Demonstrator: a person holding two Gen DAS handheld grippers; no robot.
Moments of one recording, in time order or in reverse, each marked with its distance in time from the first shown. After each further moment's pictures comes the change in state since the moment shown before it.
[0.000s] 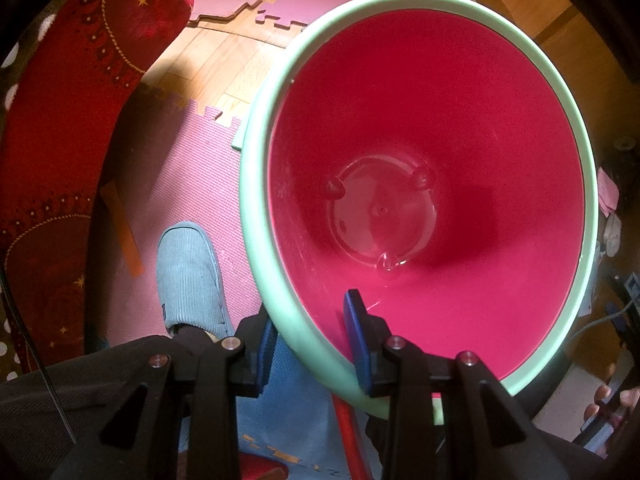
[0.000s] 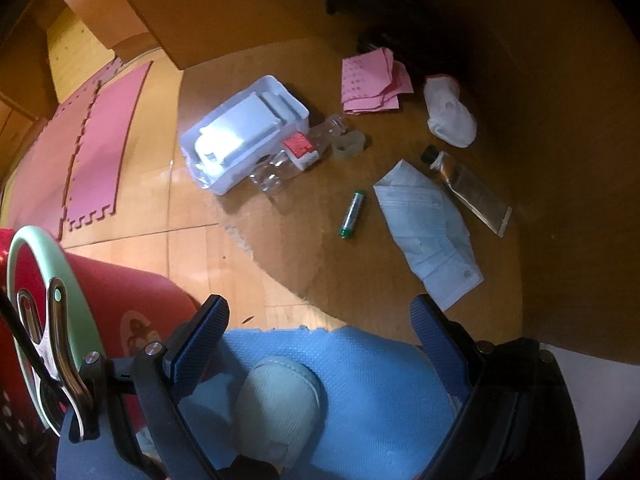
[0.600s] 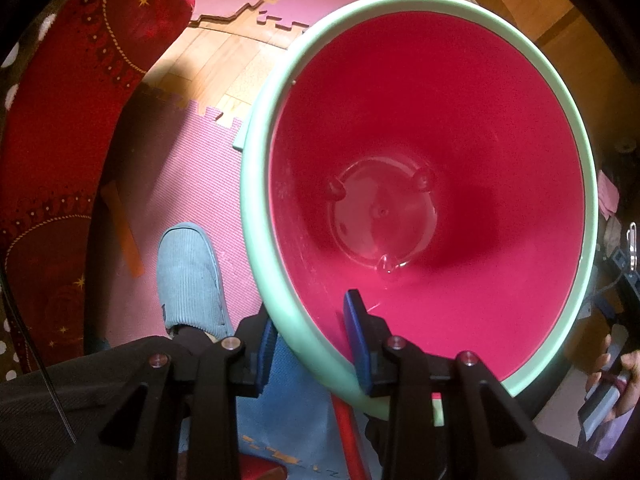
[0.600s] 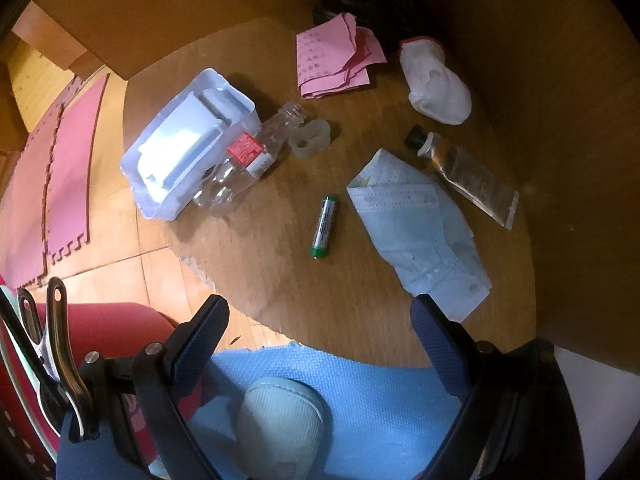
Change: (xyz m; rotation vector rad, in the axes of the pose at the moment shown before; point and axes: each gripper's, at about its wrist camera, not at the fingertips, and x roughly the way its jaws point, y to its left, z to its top) left arm 0.000 0.000 0.000 0.001 -0.002 -0.001; right arm 0.042 -0.019 0.023 0.123 0.072 -0.022
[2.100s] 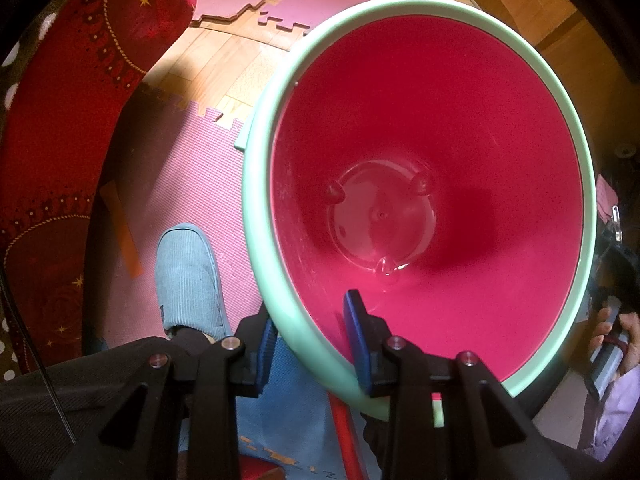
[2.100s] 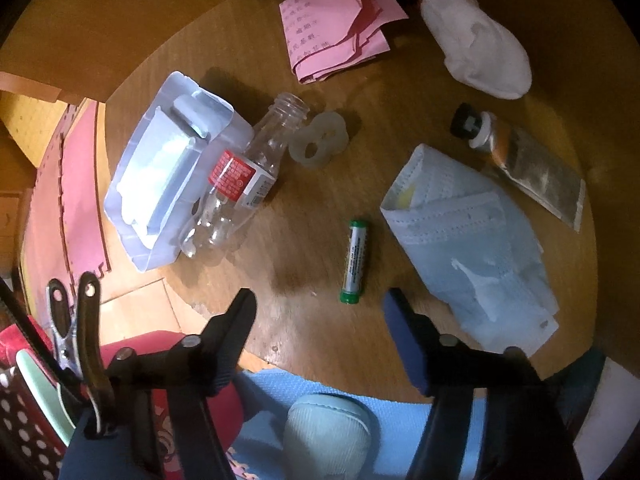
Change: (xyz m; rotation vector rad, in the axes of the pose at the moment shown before) left arm -0.001 0.001 0.000 -0.008 -0.006 -0.006; right arm 0.046 -0.014 0.035 0.117 0.100 0.133
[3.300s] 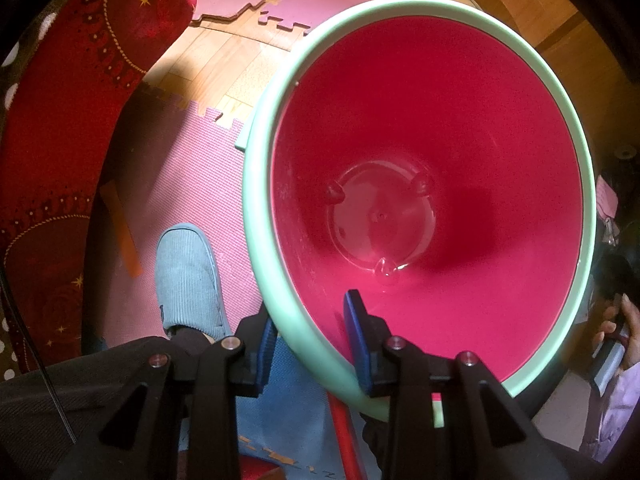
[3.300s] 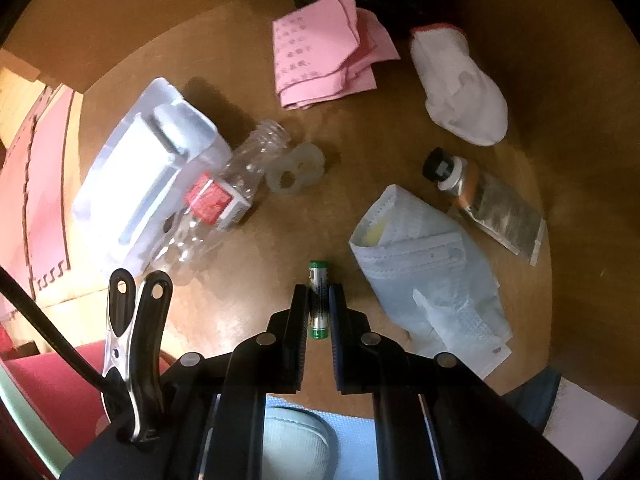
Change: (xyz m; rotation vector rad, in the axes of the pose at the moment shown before) left arm 0.000 0.000 0.000 0.001 0.001 -0.002; right arm -0.022 0.009 0.020 -0.076 -0.044 -0.176
